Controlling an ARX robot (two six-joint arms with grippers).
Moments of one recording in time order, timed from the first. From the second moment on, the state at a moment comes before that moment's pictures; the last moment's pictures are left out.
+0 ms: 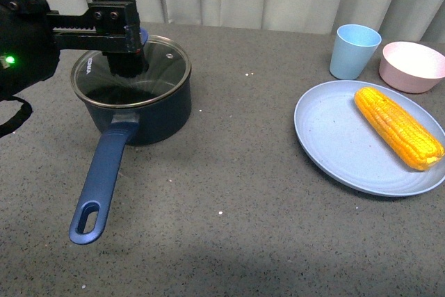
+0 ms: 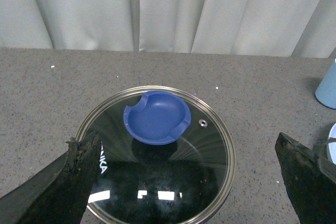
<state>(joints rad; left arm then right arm) -0.30 1.80 0.53 1.10 -0.15 -0.06 0.00 0.00 0.01 0.00 0.00 0.00</state>
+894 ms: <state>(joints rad) -0.28 2.15 0.91 1.03 -0.23 -0.07 0.00 0.00 0.01 0.00 0.00 0.00</state>
